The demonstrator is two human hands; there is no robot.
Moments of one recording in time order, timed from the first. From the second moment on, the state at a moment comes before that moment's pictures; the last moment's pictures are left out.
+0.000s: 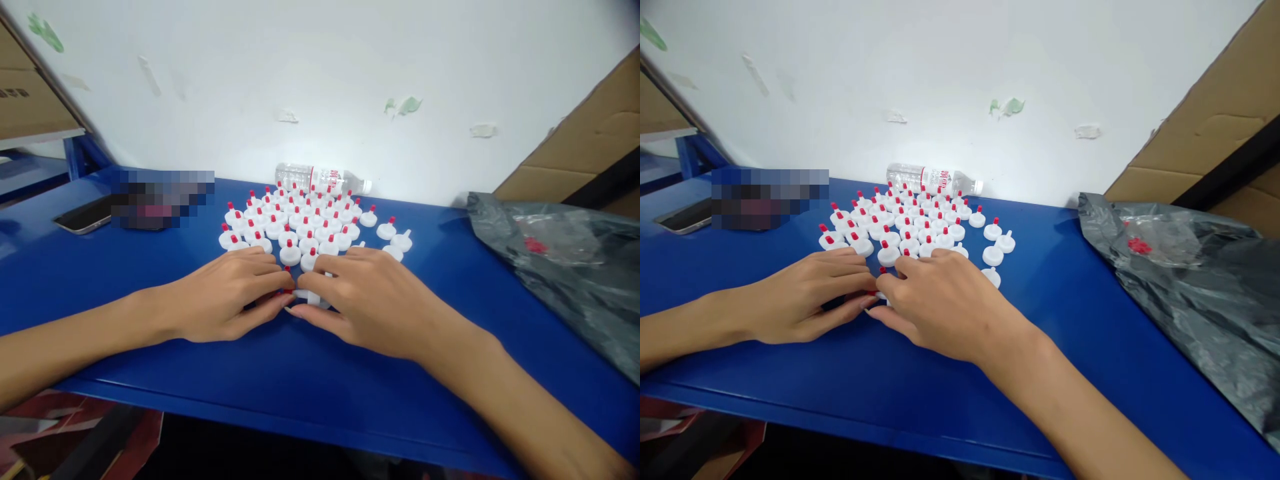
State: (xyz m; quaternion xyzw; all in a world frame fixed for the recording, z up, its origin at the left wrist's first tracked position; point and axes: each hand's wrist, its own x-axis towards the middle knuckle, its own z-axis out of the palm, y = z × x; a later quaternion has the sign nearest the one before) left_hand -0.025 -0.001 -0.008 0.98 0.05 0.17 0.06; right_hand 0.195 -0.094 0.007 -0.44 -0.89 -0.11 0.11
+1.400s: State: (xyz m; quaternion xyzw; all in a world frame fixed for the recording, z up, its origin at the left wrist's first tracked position) left_hand -0.033 -0.012 -0.005 0.90 0.10 0.26 0.33; right_hand 0.186 -0.094 0.008 -0.32 -0.84 -0.33 0.30
